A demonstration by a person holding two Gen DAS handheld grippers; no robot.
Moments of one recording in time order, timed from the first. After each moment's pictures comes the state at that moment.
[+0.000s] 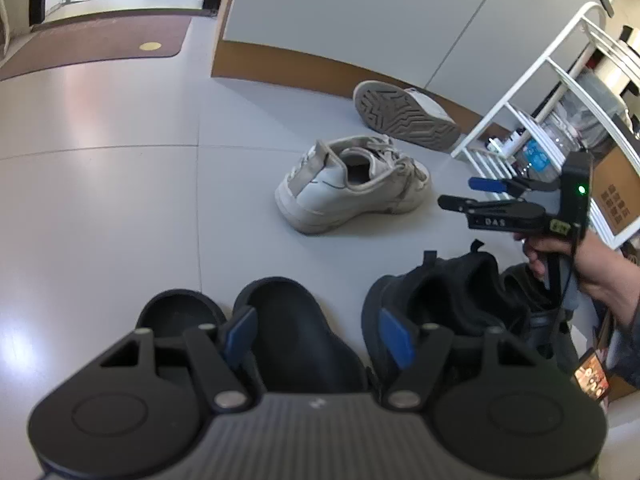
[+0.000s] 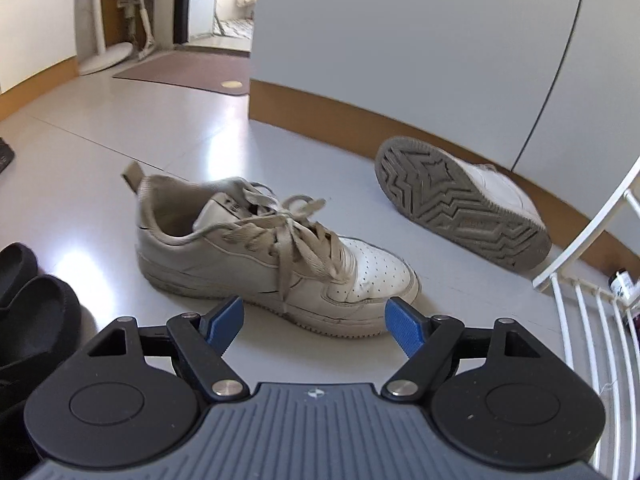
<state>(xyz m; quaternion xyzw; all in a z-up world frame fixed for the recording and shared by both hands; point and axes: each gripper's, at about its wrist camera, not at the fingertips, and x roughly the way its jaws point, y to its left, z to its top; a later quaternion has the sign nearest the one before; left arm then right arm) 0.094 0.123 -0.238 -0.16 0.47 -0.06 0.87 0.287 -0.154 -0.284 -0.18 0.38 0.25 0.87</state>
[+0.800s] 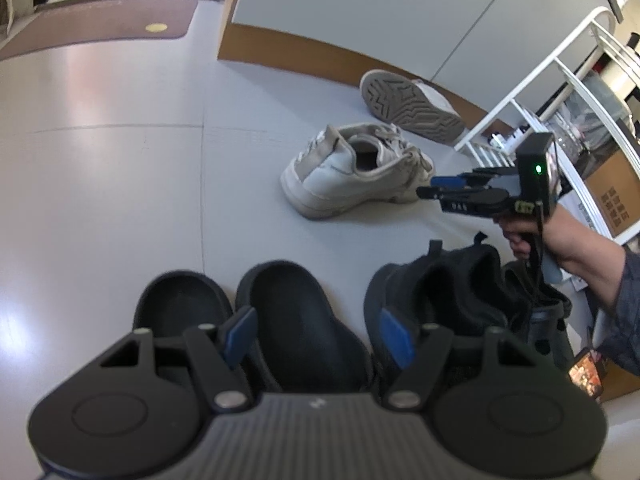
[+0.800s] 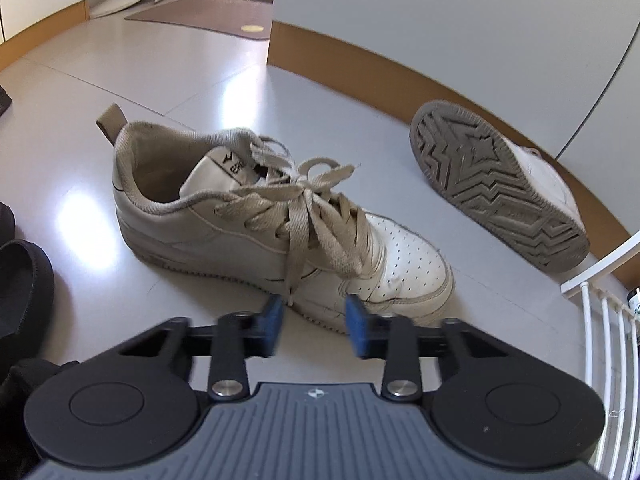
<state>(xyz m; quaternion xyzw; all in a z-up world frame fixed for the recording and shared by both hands) 0.090 0.132 -0.249 -0.18 0.49 -0.05 0.85 0.316 -0.124 -0.319 -0.23 0.43 0.27 0.83</state>
